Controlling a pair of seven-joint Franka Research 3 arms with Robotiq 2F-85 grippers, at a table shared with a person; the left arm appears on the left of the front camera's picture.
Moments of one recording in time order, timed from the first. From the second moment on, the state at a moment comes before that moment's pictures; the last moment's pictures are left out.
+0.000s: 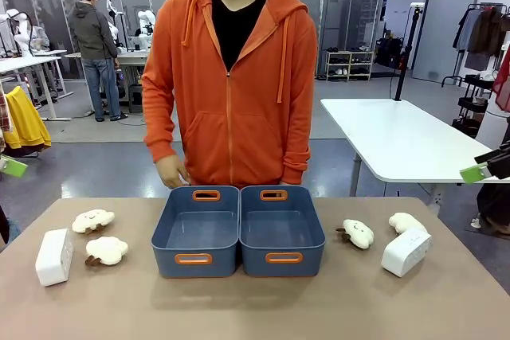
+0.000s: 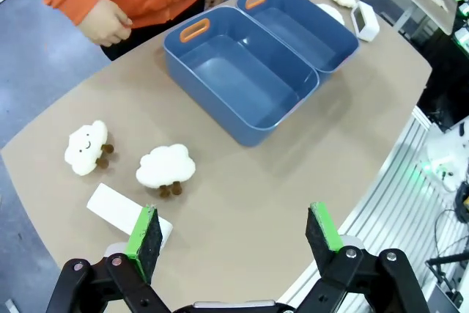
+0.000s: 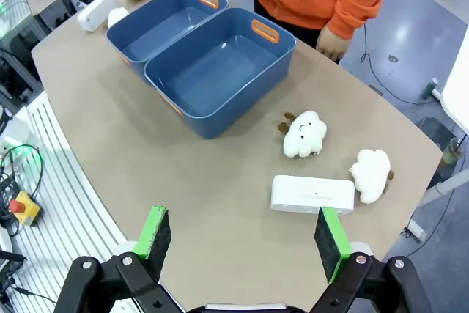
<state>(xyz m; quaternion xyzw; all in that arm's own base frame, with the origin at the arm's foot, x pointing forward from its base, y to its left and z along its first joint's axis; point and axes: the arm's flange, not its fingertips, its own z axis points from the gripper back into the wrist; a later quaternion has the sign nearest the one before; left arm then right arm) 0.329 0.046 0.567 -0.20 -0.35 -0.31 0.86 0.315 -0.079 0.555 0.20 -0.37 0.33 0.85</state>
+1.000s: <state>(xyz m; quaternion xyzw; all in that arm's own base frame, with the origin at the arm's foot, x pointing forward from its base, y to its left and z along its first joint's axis) 0.330 0.046 0.567 -0.20 -0.35 -0.31 0.86 0.316 -0.078 0.555 0.19 -0.37 0.33 0.85</state>
